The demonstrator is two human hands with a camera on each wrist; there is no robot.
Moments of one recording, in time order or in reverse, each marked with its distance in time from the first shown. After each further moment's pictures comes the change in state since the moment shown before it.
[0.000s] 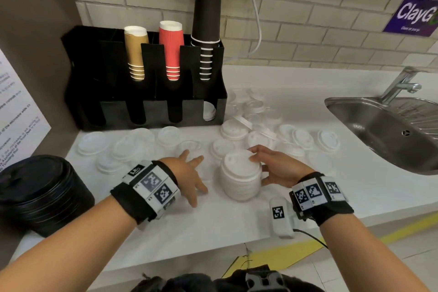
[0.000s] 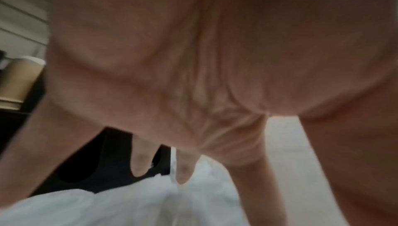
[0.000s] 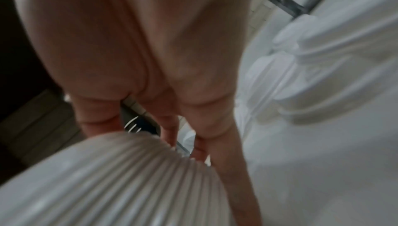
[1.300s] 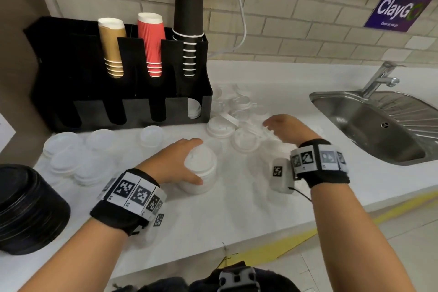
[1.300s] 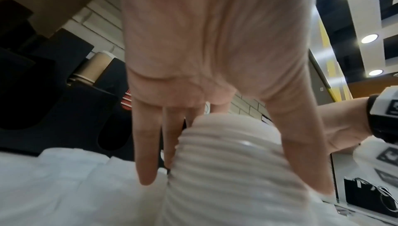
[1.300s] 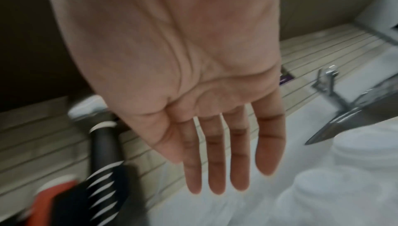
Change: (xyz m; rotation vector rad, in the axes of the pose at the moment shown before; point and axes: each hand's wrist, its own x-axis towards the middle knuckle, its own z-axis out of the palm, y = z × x) left_hand 0.027 -0.014 0.006 -0.690 0.597 0.157; right_hand -0.004 -0.062 -0.049 -0.791 0.455 -0.045
